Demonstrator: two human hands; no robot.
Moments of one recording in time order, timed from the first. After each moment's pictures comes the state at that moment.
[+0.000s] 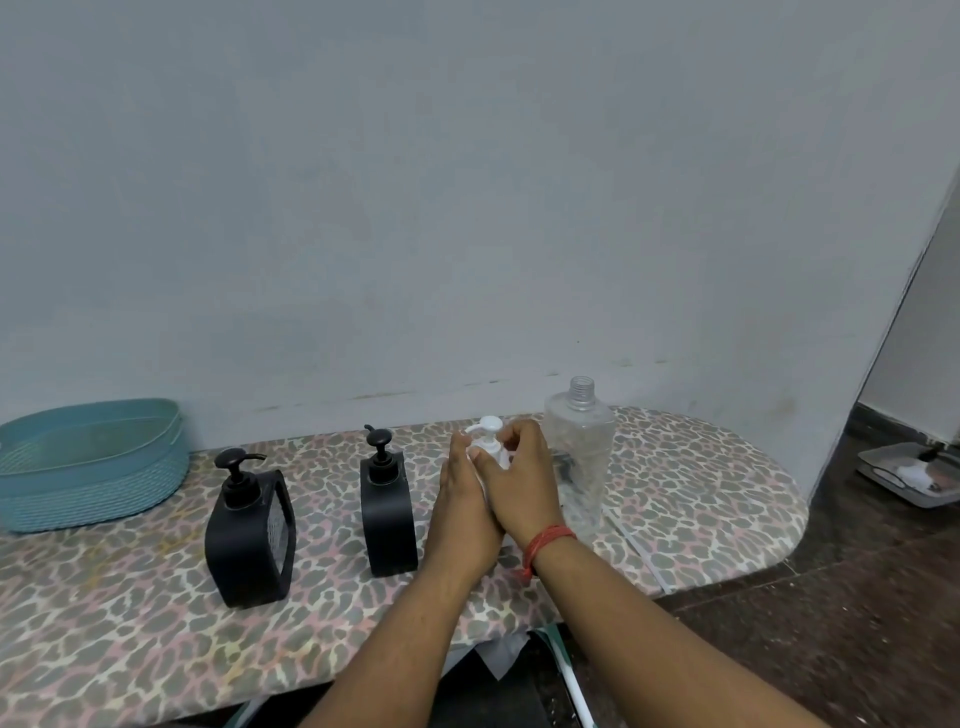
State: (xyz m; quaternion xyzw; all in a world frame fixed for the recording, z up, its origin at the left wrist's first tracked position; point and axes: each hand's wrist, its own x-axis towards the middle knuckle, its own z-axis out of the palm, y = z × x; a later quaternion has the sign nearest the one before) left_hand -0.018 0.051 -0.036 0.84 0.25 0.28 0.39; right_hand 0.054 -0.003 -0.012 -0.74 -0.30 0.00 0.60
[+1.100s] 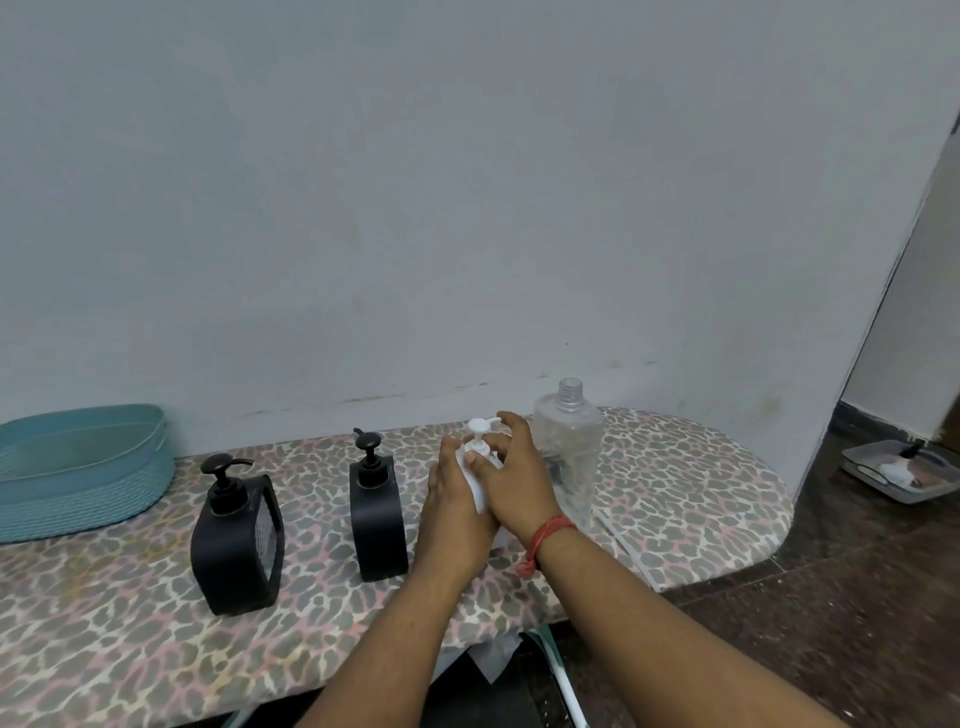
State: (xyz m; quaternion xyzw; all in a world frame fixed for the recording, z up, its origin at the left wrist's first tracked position) left_hand -0.014 0.051 -0.032 0.82 0.27 0.26 0.44; right_hand 0.060 -0.010 -0.005 -0.73 -0.32 0.08 0.60
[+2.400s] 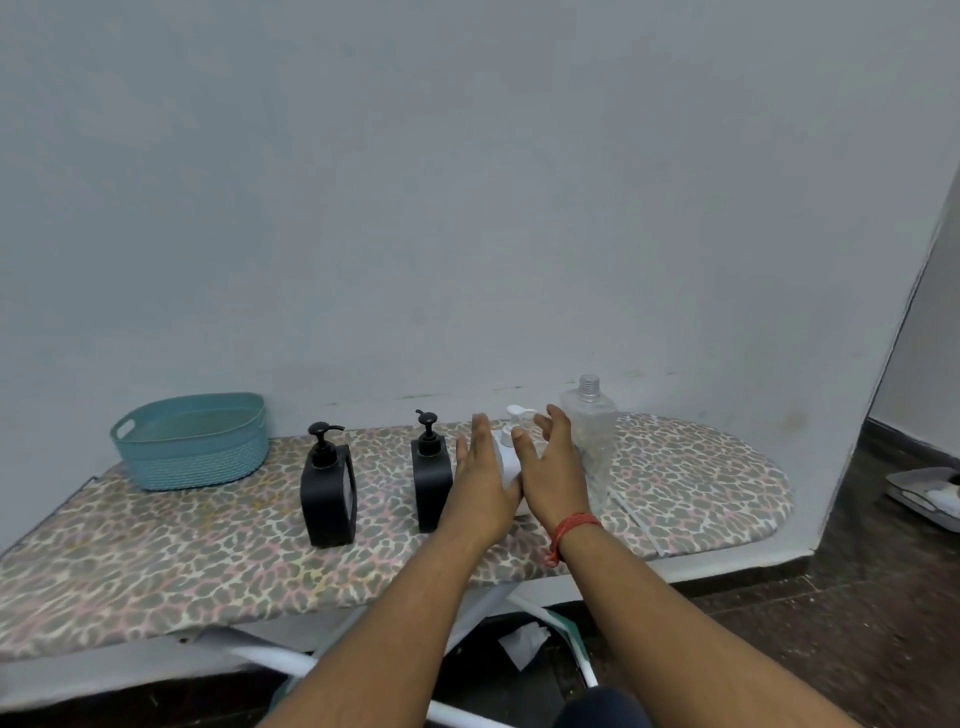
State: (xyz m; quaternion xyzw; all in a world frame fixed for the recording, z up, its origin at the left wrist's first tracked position) left_hand -0.085 0.017 0.012 0.86 0.22 0.25 0.38; right_hand -0.003 -0.053 0.017 -0.72 -0.29 0.01 0.62
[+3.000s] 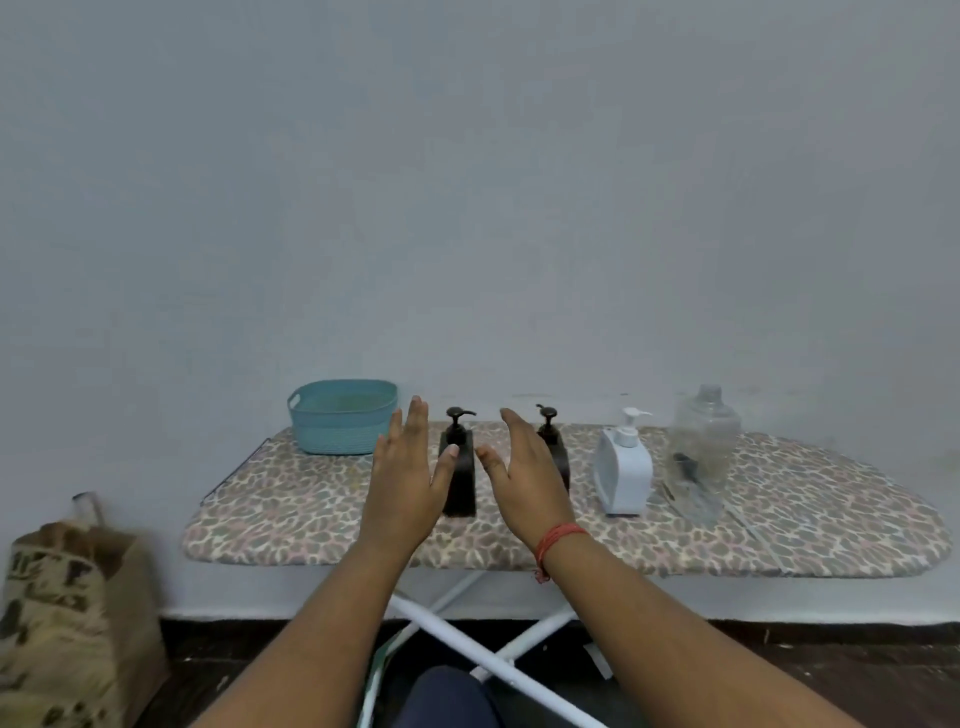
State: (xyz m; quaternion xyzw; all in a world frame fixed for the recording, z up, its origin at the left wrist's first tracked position) left_hand -0.277 0.118 0.020 0.85 0.32 0.40 0.14; right_hand -0.144 0.018 0.027 -0.72 -0.51 -0.02 0.48
